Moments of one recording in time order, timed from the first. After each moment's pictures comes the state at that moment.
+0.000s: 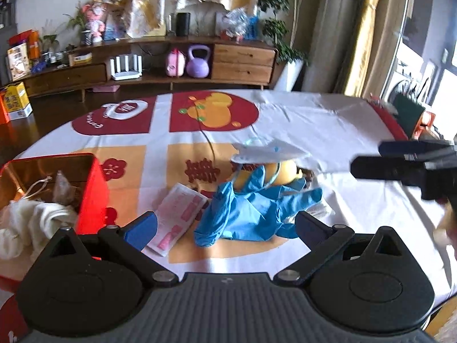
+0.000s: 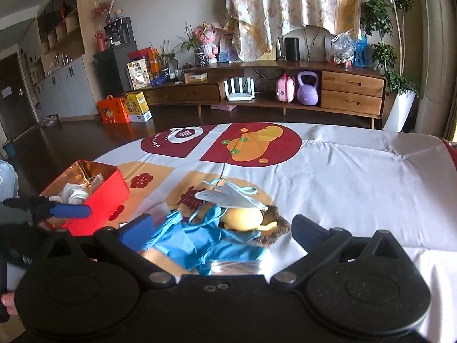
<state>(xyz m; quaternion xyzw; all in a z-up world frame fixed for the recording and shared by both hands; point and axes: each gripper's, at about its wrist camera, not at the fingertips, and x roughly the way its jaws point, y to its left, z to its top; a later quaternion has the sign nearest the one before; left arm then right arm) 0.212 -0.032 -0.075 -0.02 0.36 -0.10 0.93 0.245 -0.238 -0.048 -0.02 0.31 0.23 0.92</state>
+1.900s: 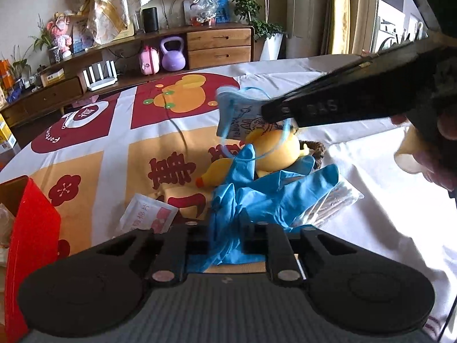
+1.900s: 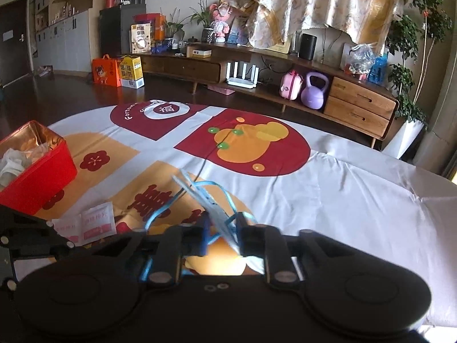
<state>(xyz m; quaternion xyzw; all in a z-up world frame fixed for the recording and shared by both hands) 0.267 -0.075 -0.131 0.06 0.36 -0.13 0.92 0.330 -0.194 -0.092 -0.12 0.32 0.22 0.92</state>
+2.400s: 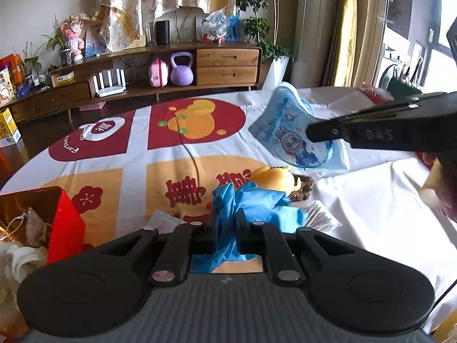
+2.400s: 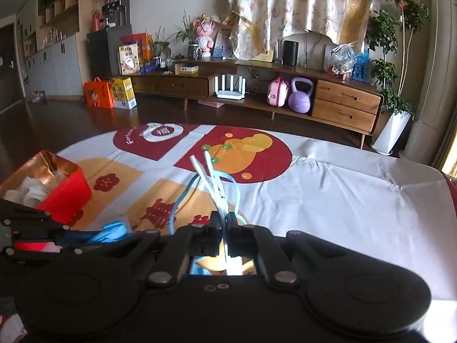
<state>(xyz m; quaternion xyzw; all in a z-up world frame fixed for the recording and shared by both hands) 0.242 -0.055 -0.081 0.02 0.34 -0.12 0.93 0.287 -0.220 -0.049 -0.07 0.31 0.20 0.93</state>
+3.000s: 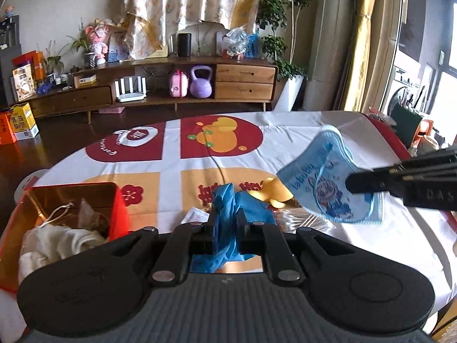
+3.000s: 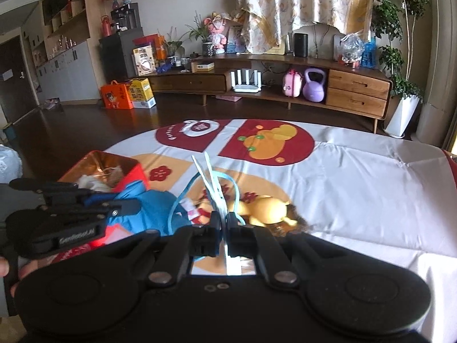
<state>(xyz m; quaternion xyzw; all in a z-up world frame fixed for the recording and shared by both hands) 0.190 -0.013 -0.036 -0.01 0.31 -0.09 0.95 0.208 -0.199 -0.012 -0.04 0.33 0.23 0.91</state>
